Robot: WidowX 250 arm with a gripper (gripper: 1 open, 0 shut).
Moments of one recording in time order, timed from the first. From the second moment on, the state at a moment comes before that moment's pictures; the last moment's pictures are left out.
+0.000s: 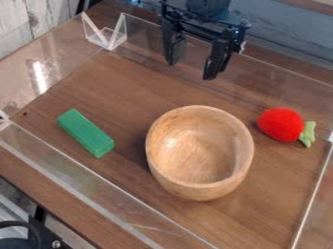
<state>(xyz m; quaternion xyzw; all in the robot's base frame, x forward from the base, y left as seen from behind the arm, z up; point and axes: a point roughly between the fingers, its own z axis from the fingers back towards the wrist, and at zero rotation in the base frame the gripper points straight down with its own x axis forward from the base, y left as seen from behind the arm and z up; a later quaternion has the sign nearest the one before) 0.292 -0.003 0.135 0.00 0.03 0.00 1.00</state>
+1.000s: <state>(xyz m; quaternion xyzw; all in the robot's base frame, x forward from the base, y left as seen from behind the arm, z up) 0.206 0.098 0.096 -0.05 0.03 0.39 0.92</state>
